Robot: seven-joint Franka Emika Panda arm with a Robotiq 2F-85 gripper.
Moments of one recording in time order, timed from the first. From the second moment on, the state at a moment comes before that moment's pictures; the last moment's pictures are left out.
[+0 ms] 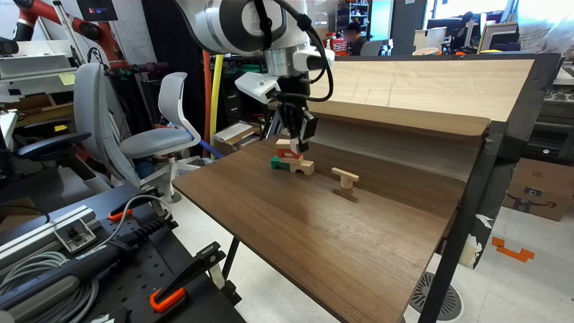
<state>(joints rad) -0.03 0.56 -0.01 -1.95 0.06 2.64 0.15</state>
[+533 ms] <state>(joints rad) 0.01 0.54 0.00 -1.95 0.07 2.64 0.17</state>
